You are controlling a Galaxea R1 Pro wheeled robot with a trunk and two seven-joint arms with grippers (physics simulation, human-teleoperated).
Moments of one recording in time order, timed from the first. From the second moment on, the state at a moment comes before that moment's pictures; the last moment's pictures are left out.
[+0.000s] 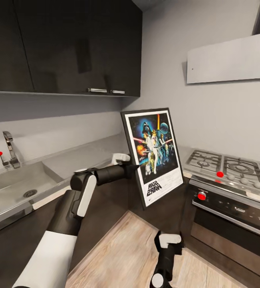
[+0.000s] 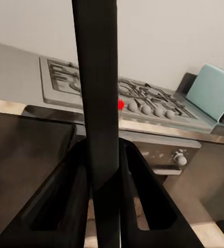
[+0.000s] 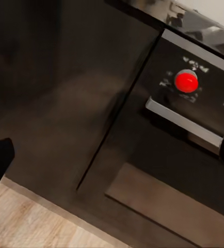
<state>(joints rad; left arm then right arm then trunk) -0.74 -0.17 -0.12 -1.36 0.24 0.82 -0.63 -0.33 0.15 0.47 -0.63 0.16 -0.17 -0.96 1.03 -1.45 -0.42</state>
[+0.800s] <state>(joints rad) -0.74 -0.17 -0.47 -1.33 0.62 0.69 -0.06 -0.33 0.17 0.84 -0.62 0.15 -0.15 -1.27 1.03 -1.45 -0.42</state>
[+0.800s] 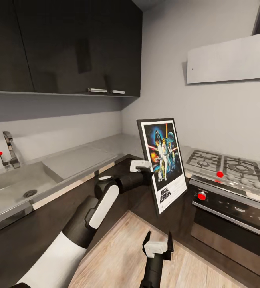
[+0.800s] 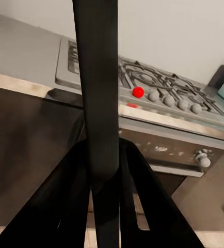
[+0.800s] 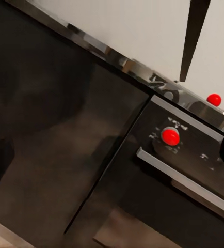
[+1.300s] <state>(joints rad) -0.71 -0.17 -0.50 -1.35 0.67 0.68 0.09 -0.32 0.17 0.85 -0.62 0.15 -0.15 -1.30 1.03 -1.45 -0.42</state>
